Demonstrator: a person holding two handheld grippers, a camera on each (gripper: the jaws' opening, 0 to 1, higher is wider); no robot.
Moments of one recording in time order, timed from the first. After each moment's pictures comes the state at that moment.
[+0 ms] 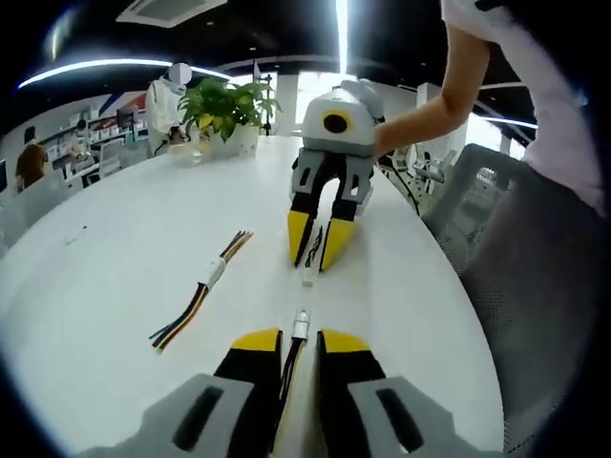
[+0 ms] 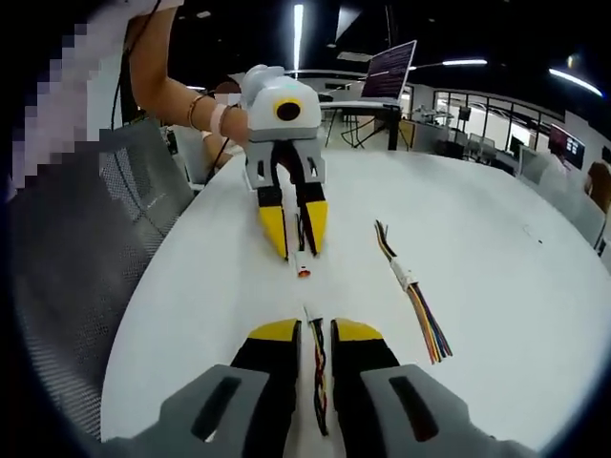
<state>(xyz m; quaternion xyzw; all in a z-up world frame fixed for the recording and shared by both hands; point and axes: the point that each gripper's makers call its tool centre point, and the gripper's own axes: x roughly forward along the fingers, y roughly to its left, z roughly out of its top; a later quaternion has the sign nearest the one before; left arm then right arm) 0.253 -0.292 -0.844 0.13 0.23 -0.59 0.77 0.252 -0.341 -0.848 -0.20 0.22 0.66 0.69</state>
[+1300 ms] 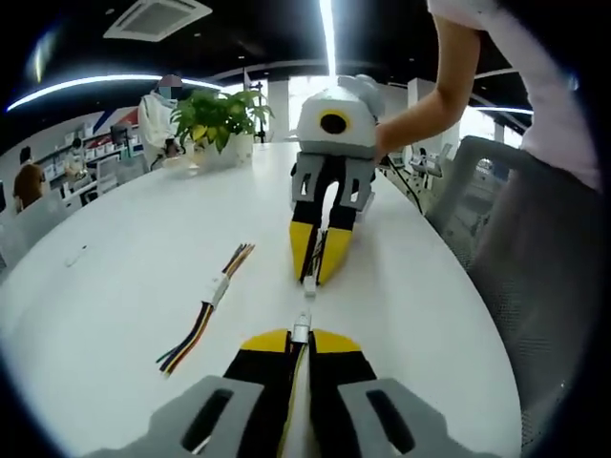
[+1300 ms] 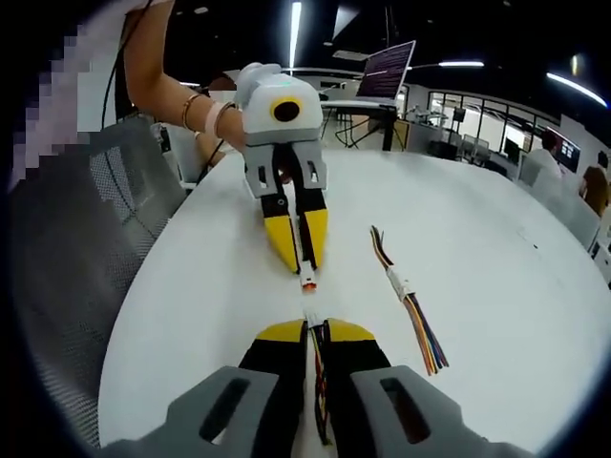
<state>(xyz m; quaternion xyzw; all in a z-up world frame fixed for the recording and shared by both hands) 0.266 -0.303 -0.839 0.16 0.19 -0.59 0.77 0.261 -0.333 -0.843 -0.21 0.21 0.65 0.70</state>
